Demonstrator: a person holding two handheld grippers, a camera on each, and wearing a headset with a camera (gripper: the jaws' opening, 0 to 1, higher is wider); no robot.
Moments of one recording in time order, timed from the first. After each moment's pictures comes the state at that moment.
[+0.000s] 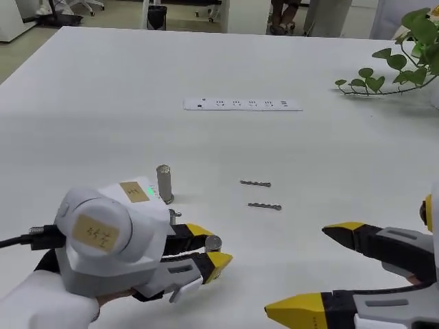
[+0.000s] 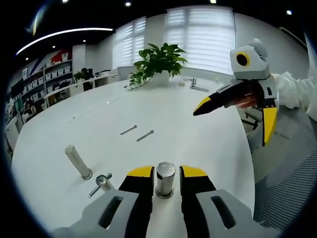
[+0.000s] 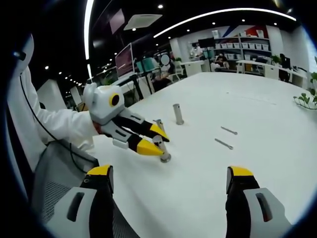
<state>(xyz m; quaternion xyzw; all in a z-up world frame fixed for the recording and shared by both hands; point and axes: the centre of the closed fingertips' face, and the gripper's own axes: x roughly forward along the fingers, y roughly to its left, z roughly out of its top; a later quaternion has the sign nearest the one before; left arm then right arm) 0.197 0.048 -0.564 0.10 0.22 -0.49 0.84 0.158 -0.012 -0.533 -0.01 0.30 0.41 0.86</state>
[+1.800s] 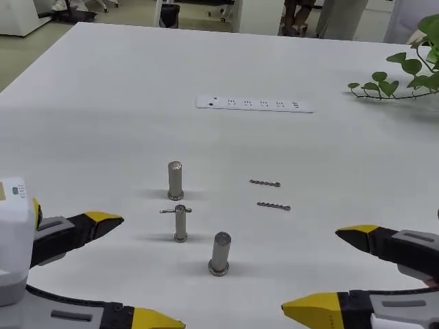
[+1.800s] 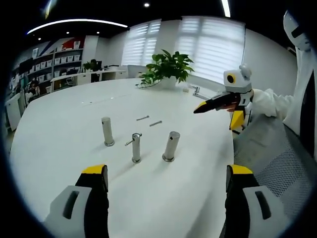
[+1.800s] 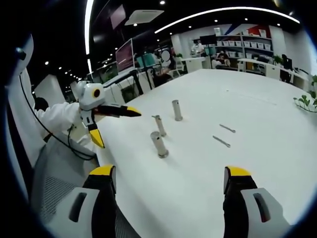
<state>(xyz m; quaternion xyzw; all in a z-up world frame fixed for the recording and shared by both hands) 0.163 0.137 -0.549 0.03 0.25 -0.48 0.84 0.159 -0.016 -0.537 -0.03 0.31 0.42 0.85</state>
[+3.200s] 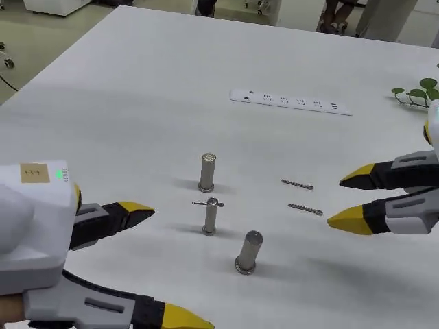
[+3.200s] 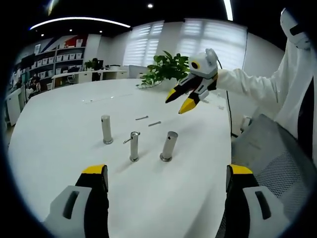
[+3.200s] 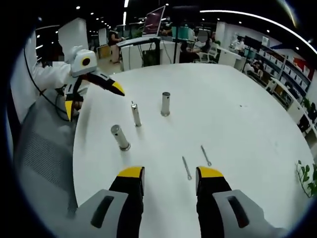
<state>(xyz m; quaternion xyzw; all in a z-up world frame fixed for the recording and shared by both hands) 0.156 0.139 -0.551 0.01 0.25 -0.48 0.84 0.254 -0.021 -0.545 -0.25 0.32 0.50 0.76</state>
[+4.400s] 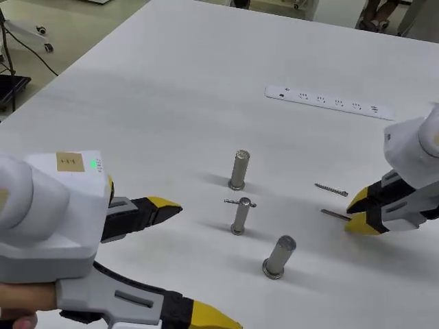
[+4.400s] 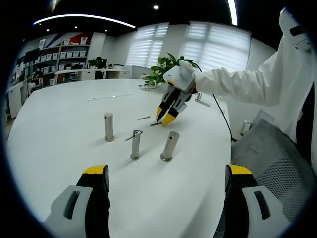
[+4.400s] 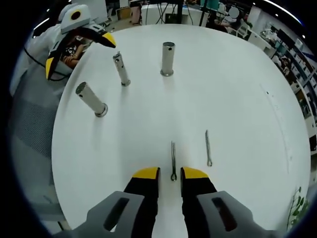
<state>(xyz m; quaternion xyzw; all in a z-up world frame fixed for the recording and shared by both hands) 0.158 0.143 -0.551 -0.02 0.25 -0.47 0.85 0.287 -0.027 -0.613 -0.38 0.41 0.53 0.64</state>
